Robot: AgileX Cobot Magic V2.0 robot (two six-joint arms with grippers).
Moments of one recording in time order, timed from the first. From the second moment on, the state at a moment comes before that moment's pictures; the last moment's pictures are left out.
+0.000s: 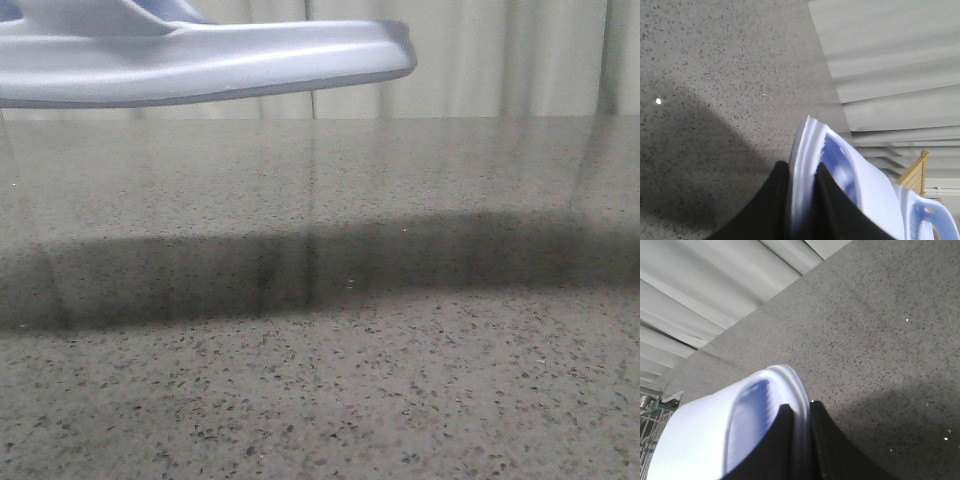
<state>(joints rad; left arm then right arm) -0.19 0.61 -0.41 -1.18 0.46 -0.09 0.02 0.75 -0.80 0.81 0.64 -0.06</state>
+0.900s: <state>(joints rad) -0.19 0.61 -0.41 -1.48 0.57 0.13 0.11 0.76 -0.80 0.82 0.65 -0.10</state>
